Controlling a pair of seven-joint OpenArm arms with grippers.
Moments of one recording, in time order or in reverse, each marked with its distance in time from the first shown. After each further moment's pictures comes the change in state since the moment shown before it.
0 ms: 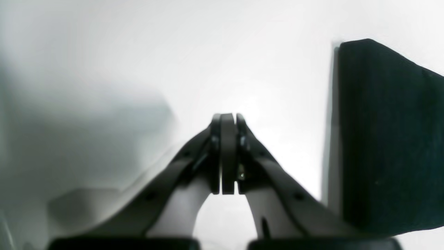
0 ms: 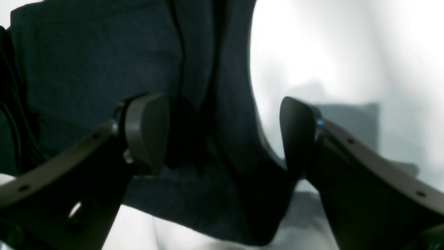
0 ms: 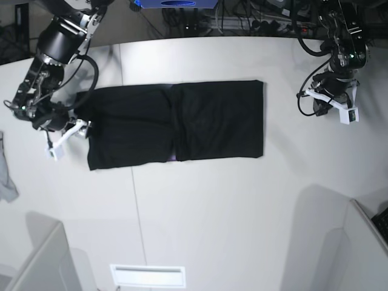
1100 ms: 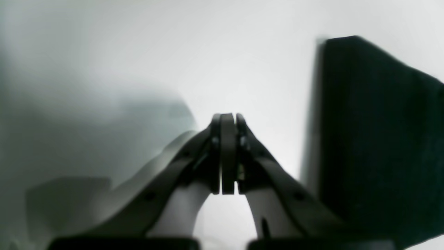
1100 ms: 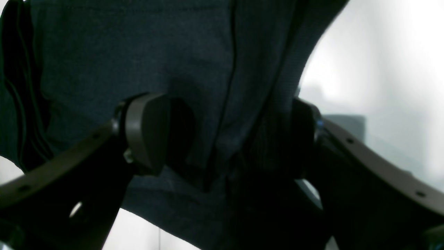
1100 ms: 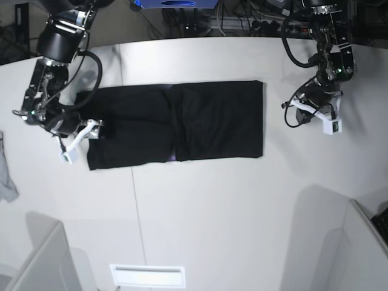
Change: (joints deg) left arm -7.0 1.2 6.7 -6.8 0.0 0.0 -0.2; right arm -1.5 2.6 -10.2 -2.8 2.4 0.0 5.6
